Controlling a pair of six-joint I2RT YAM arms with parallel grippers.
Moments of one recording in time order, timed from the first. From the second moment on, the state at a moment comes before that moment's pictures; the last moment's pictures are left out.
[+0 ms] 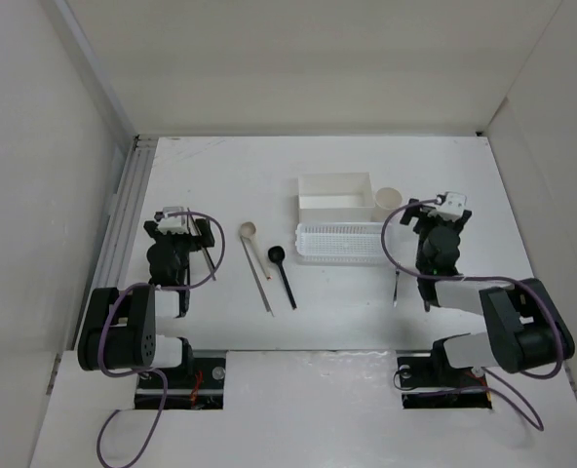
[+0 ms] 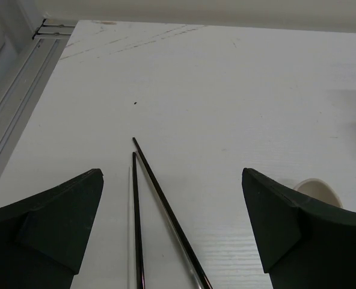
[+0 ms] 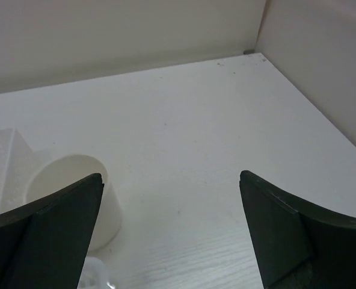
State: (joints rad) left arm 0.03 1.36 0.16 1.16 0.05 -0.06; right arm 0.19 1.38 0.28 1.19 0.44 -0.01
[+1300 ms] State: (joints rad) left arm 0.00 1.26 0.92 0.07 0.12 0.15; right arm -0.07 1.65 1.20 -1.02 0.04 0.34
